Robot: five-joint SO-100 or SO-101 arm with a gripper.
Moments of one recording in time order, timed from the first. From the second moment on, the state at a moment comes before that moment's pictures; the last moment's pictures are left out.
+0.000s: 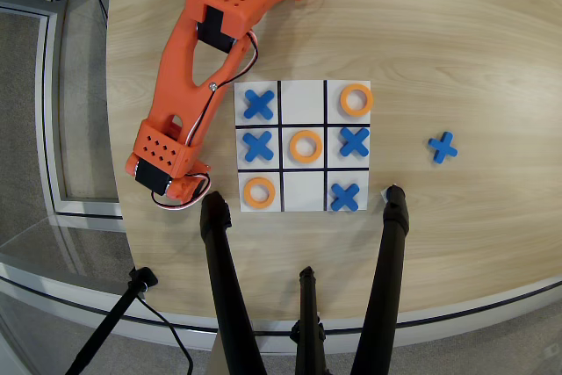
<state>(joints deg) 30.4 38.5 43.8 70.9 -88.2</state>
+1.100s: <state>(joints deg) 19.0 100.0 104.4 64.1 -86.4</state>
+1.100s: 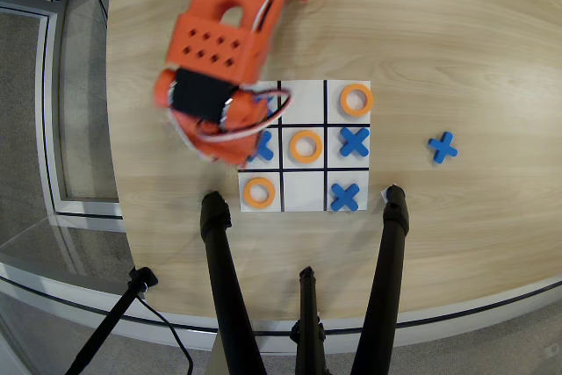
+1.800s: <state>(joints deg) 5.2 117.8 131.0 59.7 -82.7</state>
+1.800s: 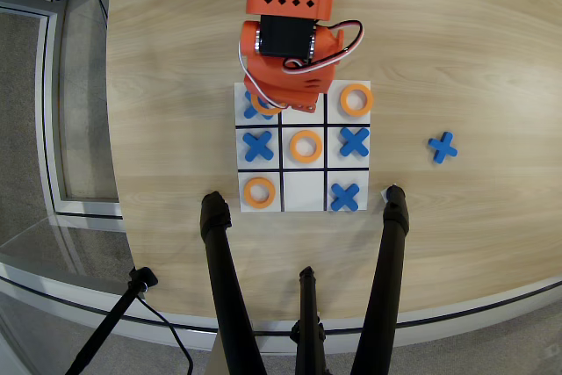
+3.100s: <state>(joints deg) -5.2 107.4 140.7 41.4 -74.5</state>
